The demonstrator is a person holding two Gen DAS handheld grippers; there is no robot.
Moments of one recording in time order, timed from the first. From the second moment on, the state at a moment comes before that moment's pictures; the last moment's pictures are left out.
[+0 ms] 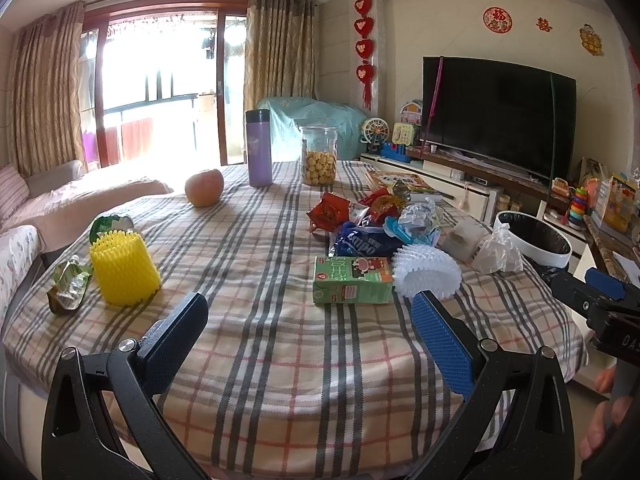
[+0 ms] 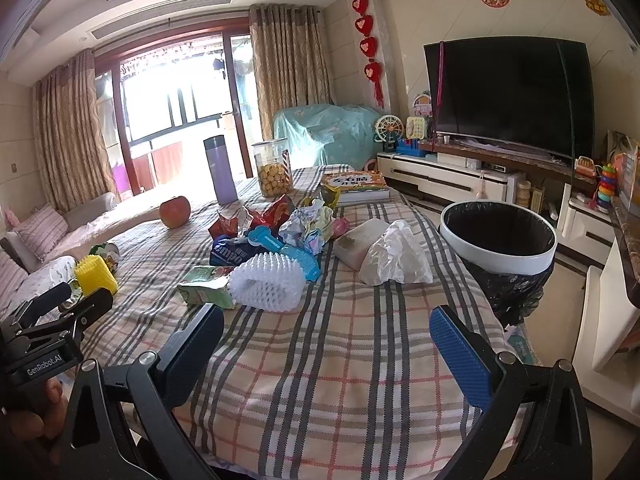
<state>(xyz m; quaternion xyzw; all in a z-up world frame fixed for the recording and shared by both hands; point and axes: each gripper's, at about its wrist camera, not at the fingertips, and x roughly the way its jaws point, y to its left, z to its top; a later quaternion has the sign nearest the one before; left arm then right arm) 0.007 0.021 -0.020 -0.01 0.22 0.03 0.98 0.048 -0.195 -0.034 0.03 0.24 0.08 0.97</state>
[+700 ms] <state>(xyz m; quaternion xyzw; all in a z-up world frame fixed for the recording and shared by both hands) 0.096 0.049 -0.063 -0.01 0.35 -0.09 0.93 0.126 -0.180 -0.074 0.06 0.35 0.17 0.92</state>
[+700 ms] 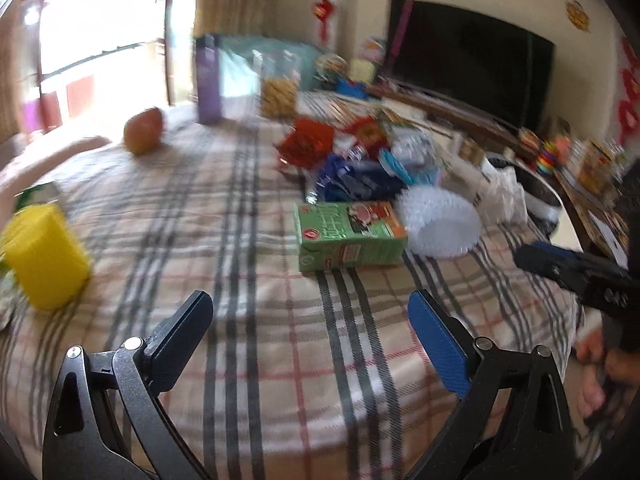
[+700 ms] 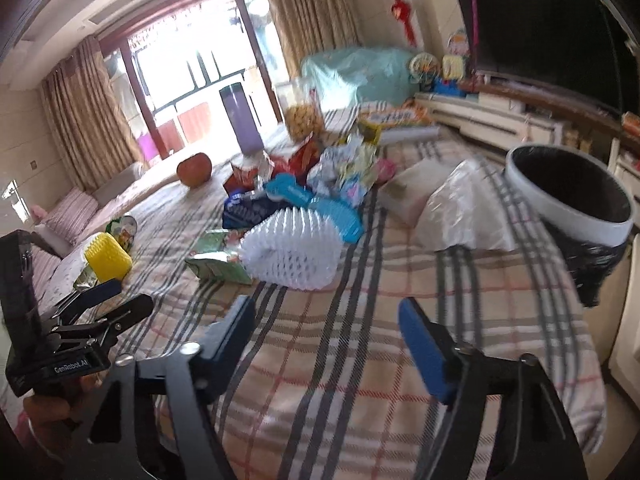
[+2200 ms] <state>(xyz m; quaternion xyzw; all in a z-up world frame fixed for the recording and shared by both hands) 0.141 -0.012 -0.050 0.07 0.37 -0.26 0.89 0.152 -0.226 -0.059 0.12 0.37 0.20 0.90</state>
